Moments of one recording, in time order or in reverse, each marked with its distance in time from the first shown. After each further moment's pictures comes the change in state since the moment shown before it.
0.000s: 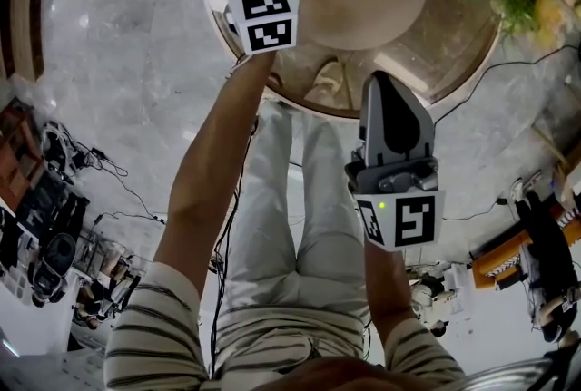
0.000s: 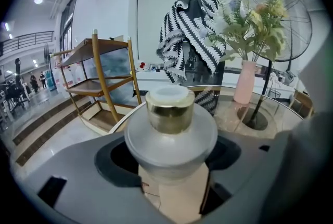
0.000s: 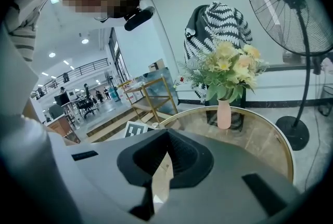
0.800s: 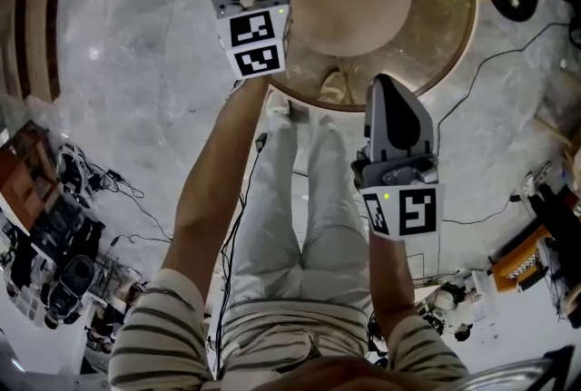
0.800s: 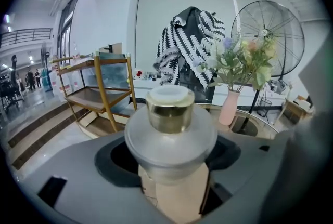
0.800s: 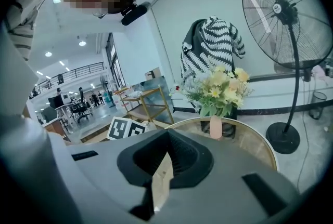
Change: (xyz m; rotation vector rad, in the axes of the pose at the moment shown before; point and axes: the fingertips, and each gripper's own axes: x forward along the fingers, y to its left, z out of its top) left arm -0.062 0.002 0.057 -0.016 -0.053 -0.062; right arm -0.040 0.013 0.033 -0.003 -0.077 -0.068
